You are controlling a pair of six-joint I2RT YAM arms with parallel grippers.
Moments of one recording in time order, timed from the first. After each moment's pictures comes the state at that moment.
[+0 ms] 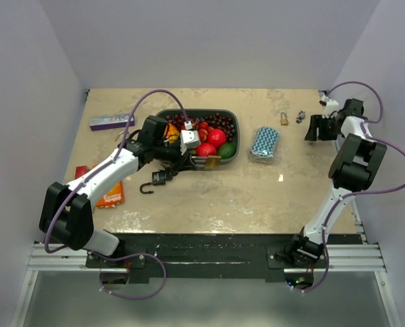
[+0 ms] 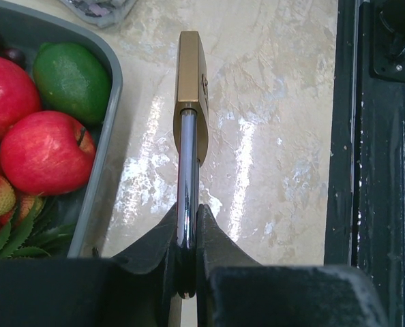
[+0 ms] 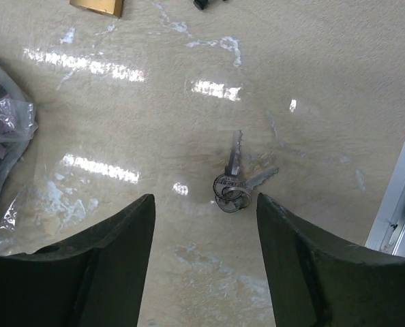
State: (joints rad) left arm -0.46 1.45 1.07 -0.39 0.83 0.47; right arm -0.42 2.14 1.66 -0.57 -0.46 -0.40
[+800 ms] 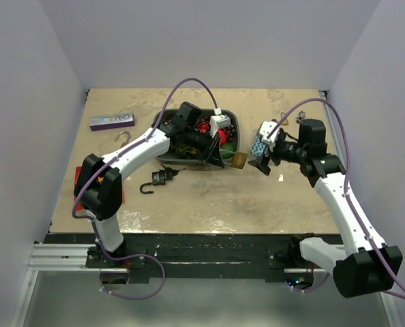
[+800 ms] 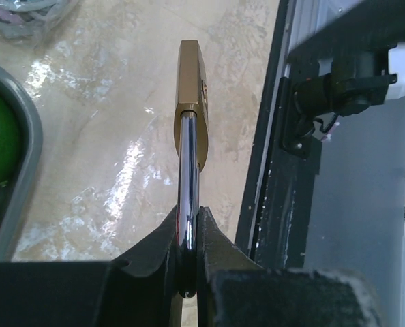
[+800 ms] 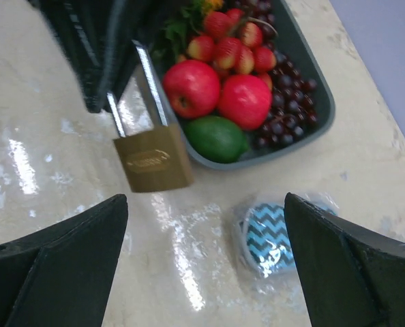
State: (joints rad) left arm -0.62 1.80 1.49 -0.52 0.86 0.03; right arm 0.13 1.10 1.02 -0.49 -0.75 -0.71
